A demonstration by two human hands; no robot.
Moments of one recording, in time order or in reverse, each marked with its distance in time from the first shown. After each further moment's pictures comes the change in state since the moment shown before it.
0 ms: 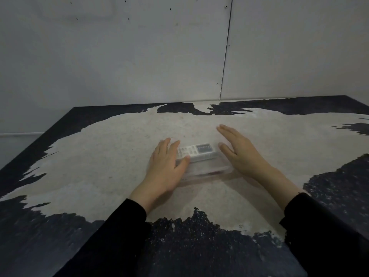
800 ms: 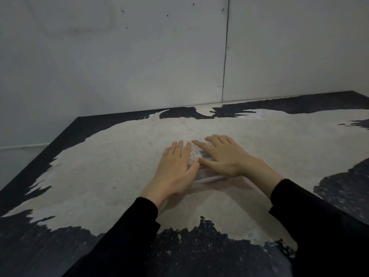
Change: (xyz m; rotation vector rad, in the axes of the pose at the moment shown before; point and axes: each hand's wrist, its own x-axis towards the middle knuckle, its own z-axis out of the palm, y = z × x) left_hand 0.024 0.005 0.003 0.244 -0.102 0.131; right_hand 0.027 -0.021 0.019 -0.428 -0.266 -0.142
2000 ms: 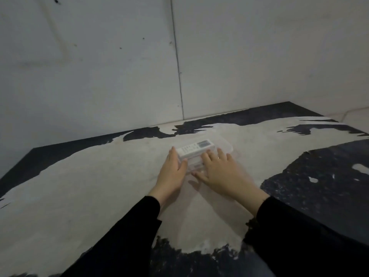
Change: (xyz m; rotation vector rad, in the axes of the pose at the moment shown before) left_hand 0.062 0.083 0.028 -0.561 0.136 -0.017; right_hand -0.067 0.050 -0.012 -0.066 0.061 0.404
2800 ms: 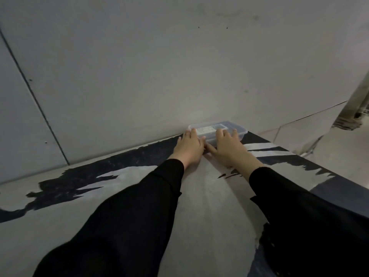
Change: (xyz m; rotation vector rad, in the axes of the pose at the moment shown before) left_hand 0.309 0.165 0.269 0.229 -0.326 0.320; right_hand 0.186 0.348 0.010 0.115 0.167 0.483
